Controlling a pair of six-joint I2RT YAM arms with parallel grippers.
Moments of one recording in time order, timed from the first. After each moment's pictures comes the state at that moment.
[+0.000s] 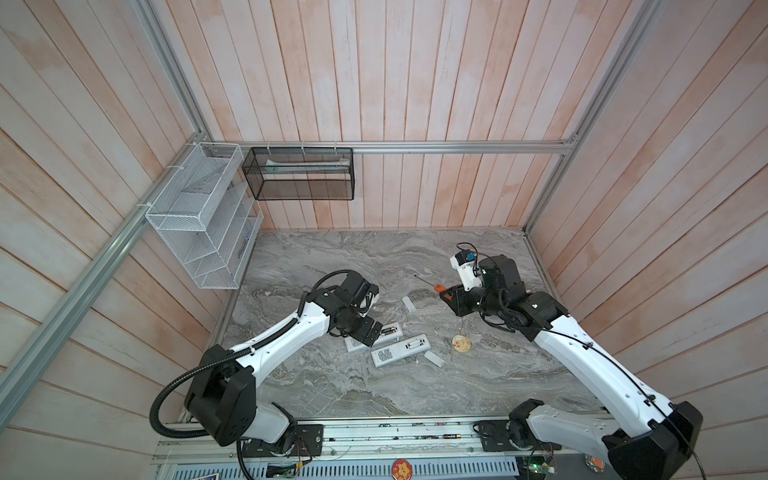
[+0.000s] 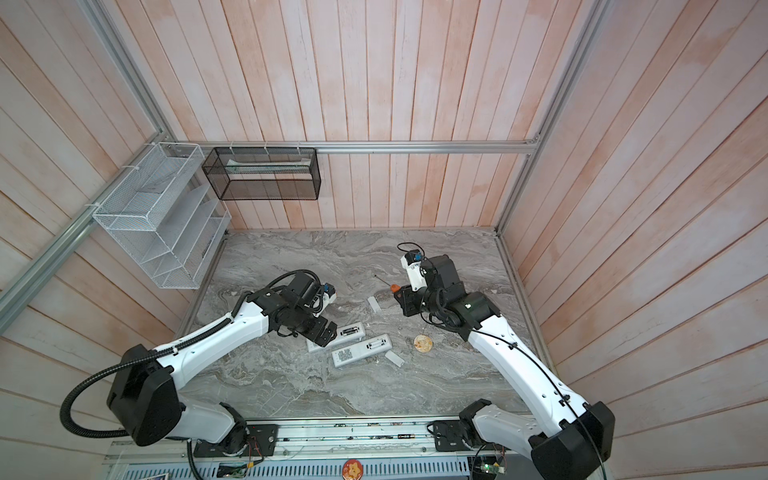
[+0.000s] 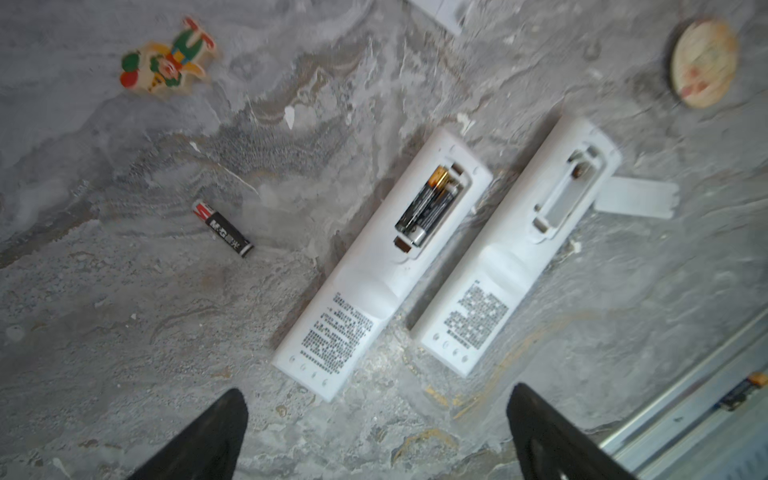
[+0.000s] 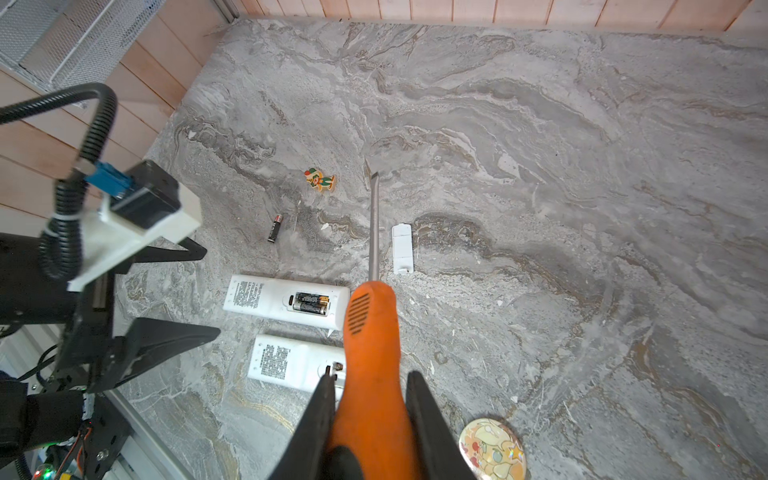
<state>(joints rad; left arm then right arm) -0.63 1.48 1.09 -0.83 0.08 -0.01 0.53 1.14 1.09 -0.65 -0.18 0.24</state>
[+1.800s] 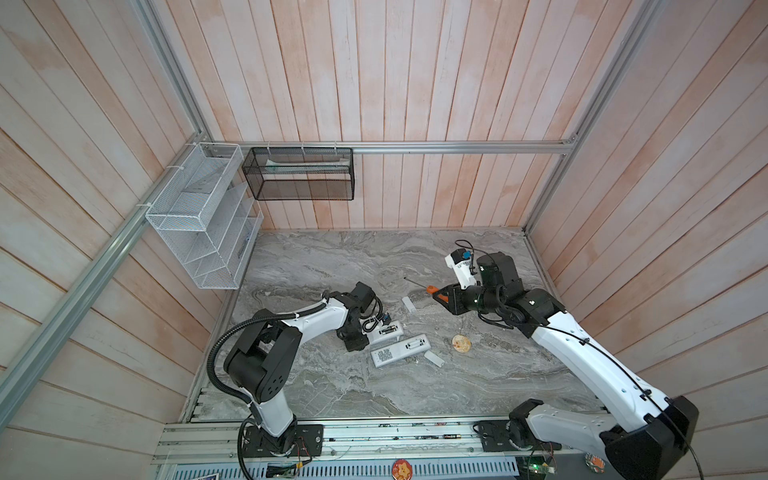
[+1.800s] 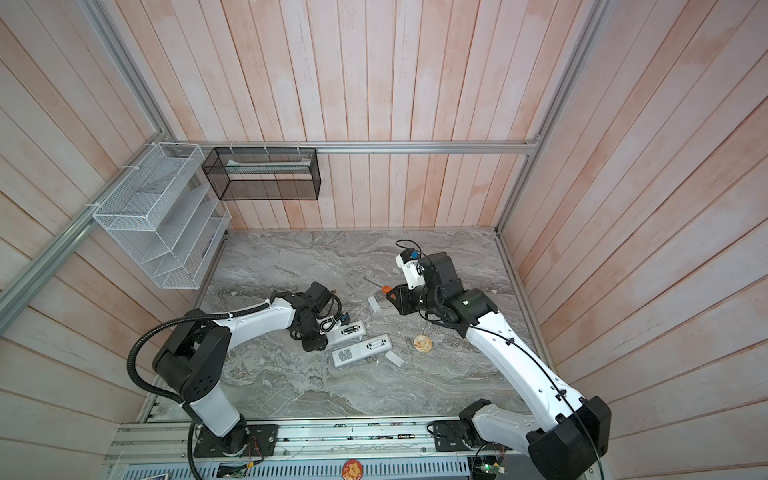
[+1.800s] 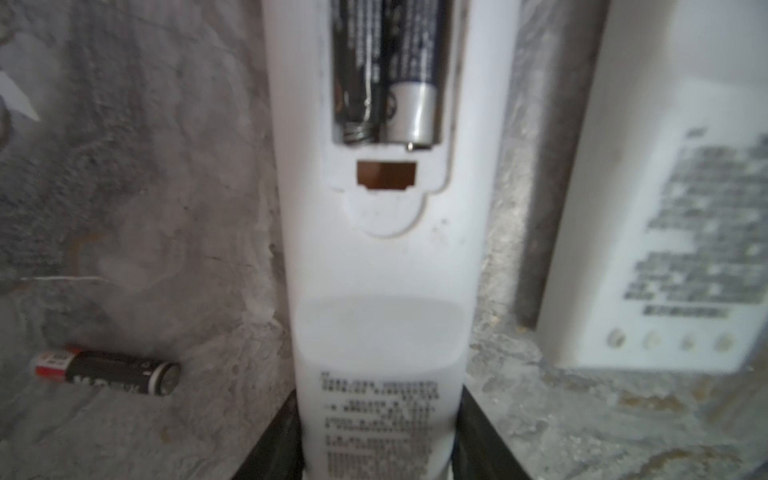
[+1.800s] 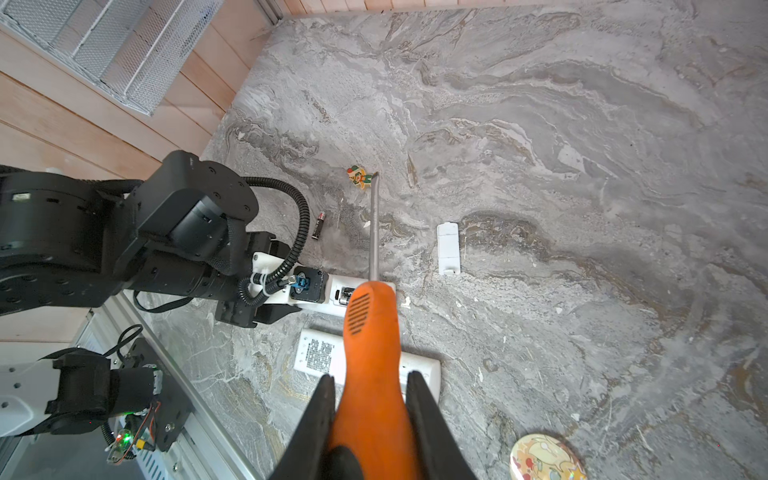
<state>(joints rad) -0.58 1.73 1.03 -0.71 0.06 0.66 0.53 1.18 1.13 -0.65 -0.31 0.29</state>
